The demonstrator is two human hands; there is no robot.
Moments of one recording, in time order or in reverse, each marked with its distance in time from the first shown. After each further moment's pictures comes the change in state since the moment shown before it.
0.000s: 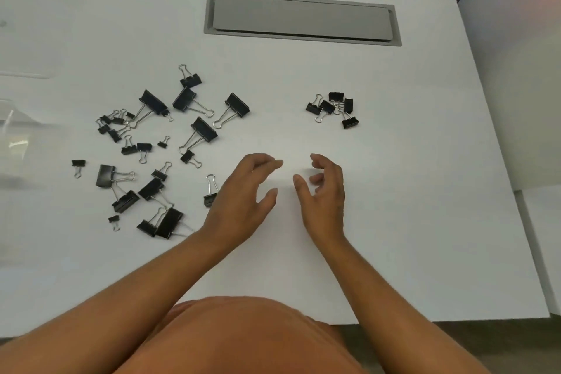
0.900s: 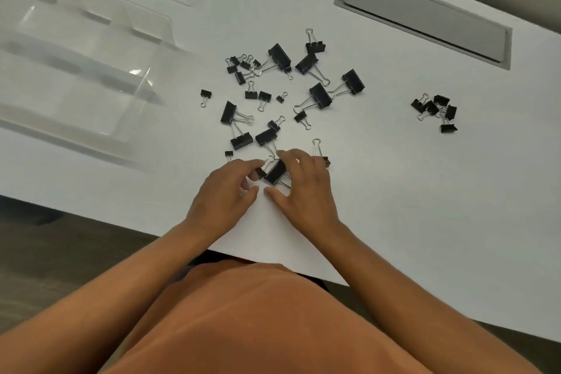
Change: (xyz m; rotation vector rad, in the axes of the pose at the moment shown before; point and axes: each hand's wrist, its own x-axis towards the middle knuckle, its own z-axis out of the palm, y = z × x) left_hand -0.155 -0.107 -0.121 -0.003 0.055 -0.336; right_hand -0.106 -0.073 0.142 -0.668 -0.495 -0.517
